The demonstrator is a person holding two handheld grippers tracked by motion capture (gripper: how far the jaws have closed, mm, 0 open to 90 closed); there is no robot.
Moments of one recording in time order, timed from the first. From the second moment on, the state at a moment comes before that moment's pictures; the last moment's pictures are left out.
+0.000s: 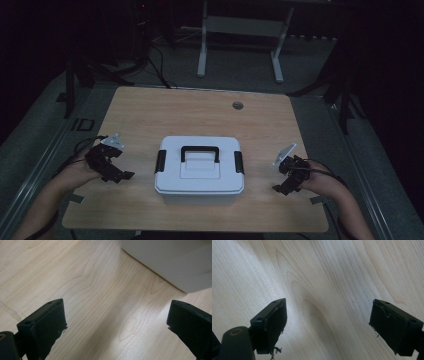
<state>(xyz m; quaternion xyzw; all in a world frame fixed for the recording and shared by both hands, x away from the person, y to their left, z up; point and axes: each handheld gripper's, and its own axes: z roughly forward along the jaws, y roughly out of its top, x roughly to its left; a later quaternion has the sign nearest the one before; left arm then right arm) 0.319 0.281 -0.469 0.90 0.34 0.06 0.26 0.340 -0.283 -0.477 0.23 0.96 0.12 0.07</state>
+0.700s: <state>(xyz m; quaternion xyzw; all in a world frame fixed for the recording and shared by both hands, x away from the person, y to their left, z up) 0.301 0.303 -0.513 0.89 0.37 0.06 0.26 0.336 -0.303 -0.494 0.30 0.94 0.16 0.07</state>
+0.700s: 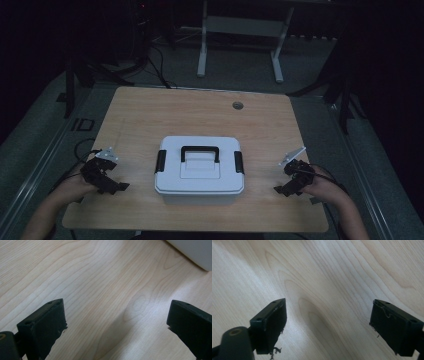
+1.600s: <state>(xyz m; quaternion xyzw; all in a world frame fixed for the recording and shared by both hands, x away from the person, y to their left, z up) 0.283 0.321 -0.529 0.87 0.40 0.05 0.30 0.328 -0.337 -0.519 0.39 0.88 0.25 0.11</state>
